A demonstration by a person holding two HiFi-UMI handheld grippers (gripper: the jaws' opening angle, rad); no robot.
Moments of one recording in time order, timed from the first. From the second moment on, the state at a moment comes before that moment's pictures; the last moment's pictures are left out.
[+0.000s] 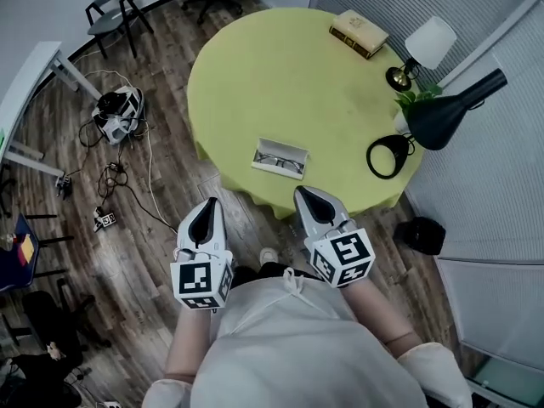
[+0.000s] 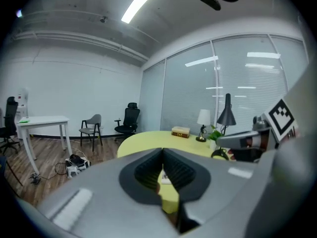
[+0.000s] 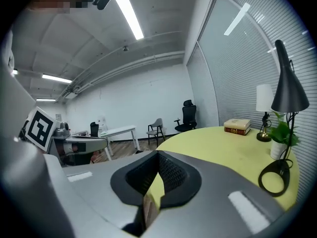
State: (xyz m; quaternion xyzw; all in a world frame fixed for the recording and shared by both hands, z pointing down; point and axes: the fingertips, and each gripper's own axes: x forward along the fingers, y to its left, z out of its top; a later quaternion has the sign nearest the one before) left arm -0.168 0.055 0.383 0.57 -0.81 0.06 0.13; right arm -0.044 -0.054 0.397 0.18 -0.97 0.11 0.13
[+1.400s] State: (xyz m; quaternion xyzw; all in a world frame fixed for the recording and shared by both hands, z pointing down) left arm -0.181 -0.165 0.543 0.82 -0.50 0.21 0.21; right arm -0.048 -0.189 0.535 0.46 -0.83 0.23 0.20
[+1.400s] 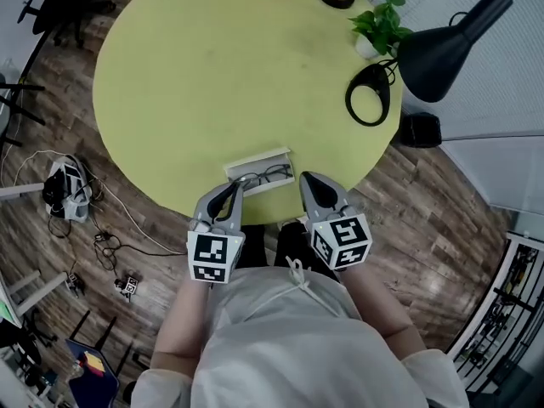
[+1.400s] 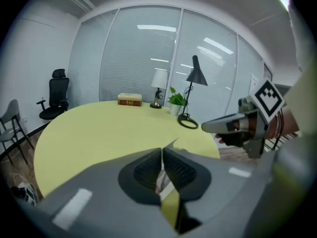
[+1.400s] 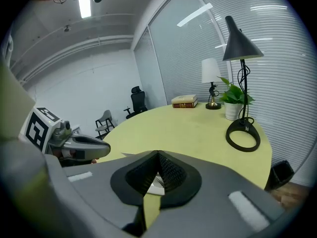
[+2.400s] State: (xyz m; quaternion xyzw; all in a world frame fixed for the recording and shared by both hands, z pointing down) left arm -0.115 -0.178 0.632 0.85 -0.20 0.47 0.14; right arm -0.043 -0.194 0.563 0.48 -0.82 0.24 0.21
